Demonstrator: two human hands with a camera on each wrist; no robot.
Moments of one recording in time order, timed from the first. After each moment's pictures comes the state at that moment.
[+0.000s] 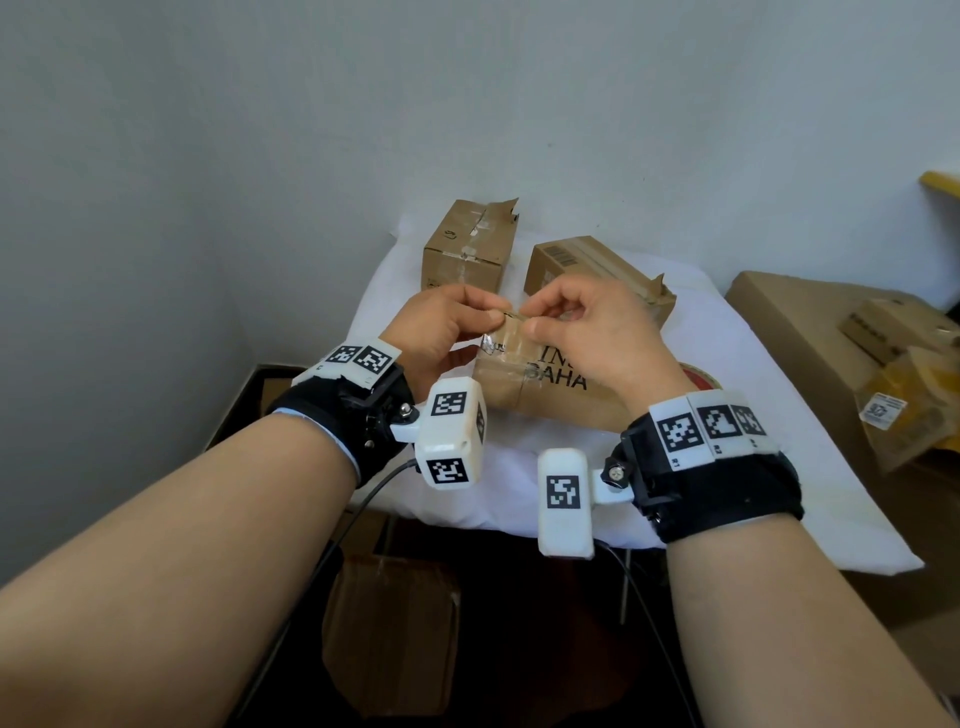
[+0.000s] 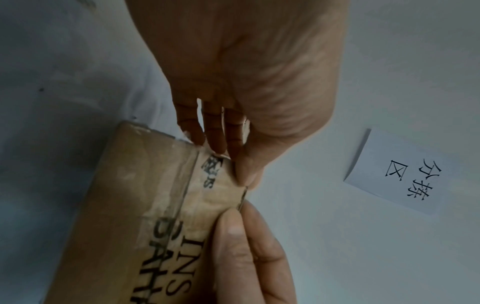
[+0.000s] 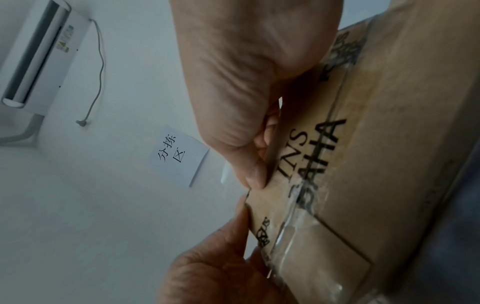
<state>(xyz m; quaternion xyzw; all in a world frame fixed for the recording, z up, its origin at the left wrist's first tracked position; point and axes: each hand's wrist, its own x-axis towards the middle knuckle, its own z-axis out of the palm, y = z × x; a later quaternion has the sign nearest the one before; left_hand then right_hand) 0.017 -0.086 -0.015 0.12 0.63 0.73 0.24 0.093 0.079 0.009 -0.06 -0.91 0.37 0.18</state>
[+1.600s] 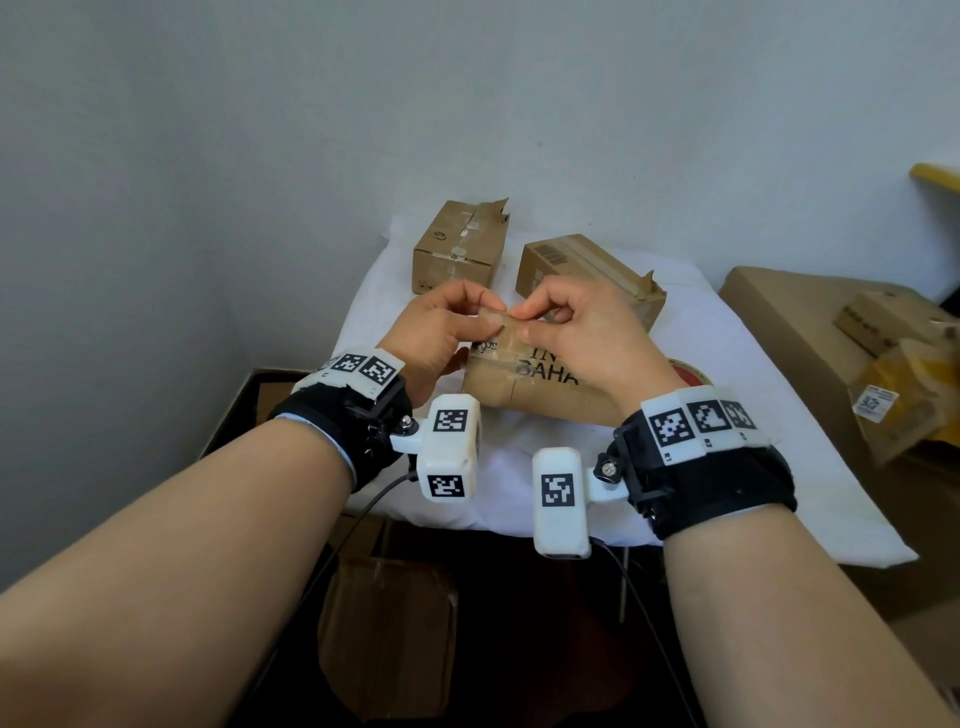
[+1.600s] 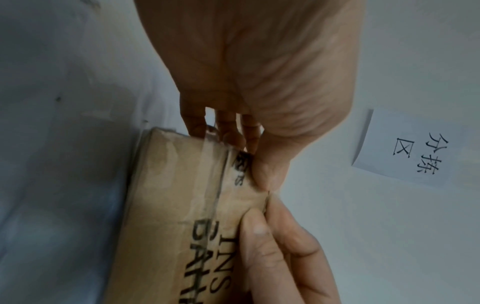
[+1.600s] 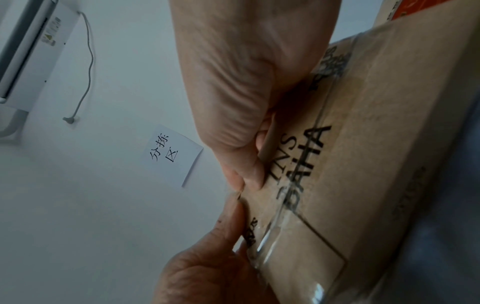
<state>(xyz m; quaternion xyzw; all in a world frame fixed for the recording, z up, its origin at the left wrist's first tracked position) 0.028 -0.078 -0.019 0.17 0.64 0.73 0.19 0.092 0.087 0.003 -0.01 -0.91 0.37 0.18</state>
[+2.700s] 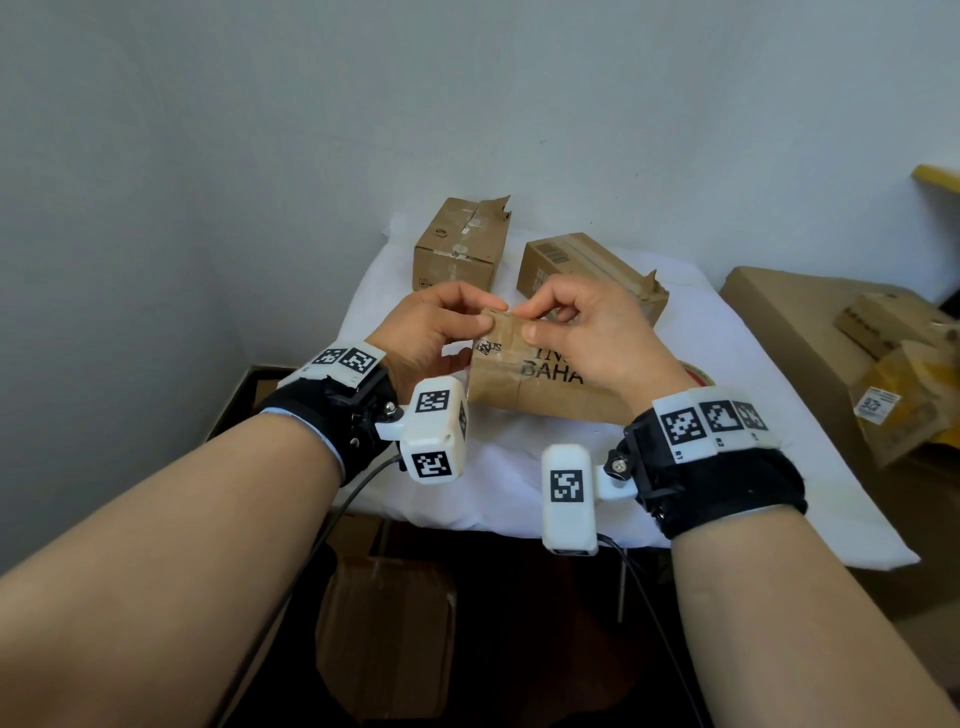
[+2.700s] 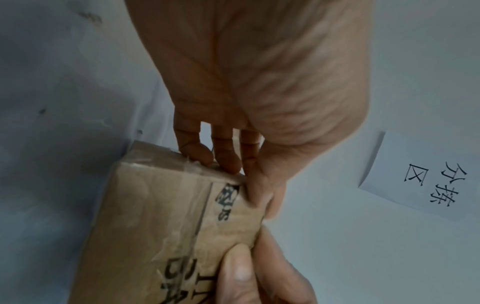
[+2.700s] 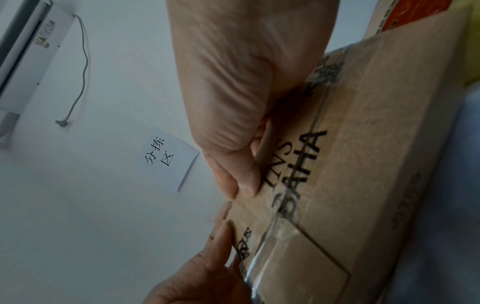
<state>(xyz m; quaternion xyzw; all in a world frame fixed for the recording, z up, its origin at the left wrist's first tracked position) 0.016 -0.087 -0.024 0.19 0.60 0.74 0.24 0.095 0.092 0.003 0.01 -0.91 0.38 0.17</state>
